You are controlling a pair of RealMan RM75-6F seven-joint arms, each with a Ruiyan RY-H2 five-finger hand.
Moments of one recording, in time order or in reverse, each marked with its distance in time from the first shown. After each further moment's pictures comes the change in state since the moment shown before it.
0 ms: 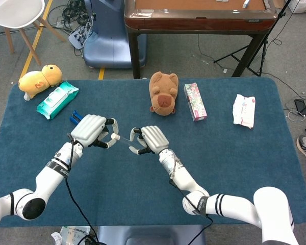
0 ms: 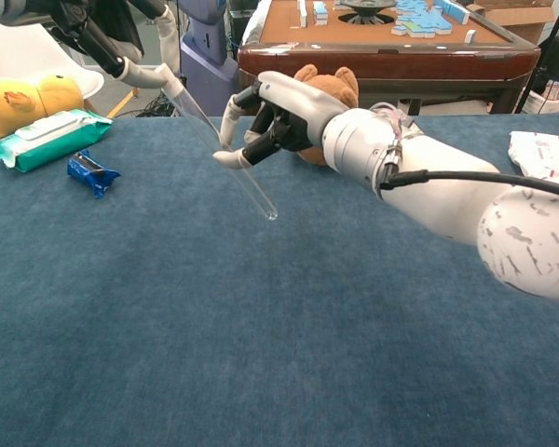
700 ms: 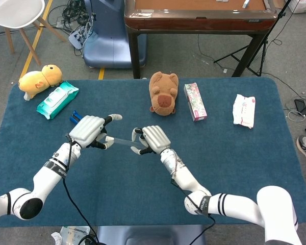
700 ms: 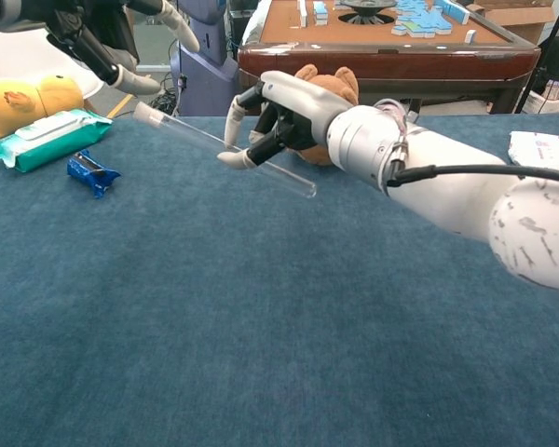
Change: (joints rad) left arm 0.008 0.024 0.016 0.015 0.036 -0.026 -0.040; right arm -0.005 0.043 -0.011 -0.043 0.034 -0.012 -0.063
